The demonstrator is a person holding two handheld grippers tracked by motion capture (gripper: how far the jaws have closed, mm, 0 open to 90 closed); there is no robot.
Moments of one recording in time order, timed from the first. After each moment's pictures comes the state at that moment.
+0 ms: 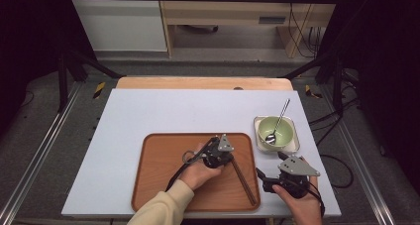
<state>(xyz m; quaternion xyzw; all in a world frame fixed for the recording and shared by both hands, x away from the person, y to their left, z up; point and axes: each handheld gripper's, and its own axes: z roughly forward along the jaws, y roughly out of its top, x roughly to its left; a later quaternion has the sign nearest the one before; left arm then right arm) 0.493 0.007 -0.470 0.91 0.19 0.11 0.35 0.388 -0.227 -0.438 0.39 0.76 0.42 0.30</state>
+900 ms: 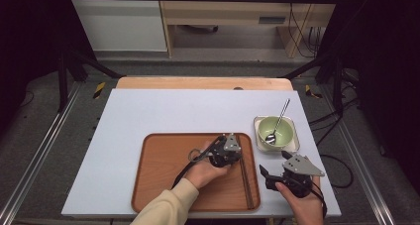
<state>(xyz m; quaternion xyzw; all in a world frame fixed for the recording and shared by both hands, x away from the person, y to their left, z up) 0.493 -0.001 -0.459 0.90 0.17 0.10 0.39 0.388 -0.234 -0.435 0.41 0.74 0.43 0.31</state>
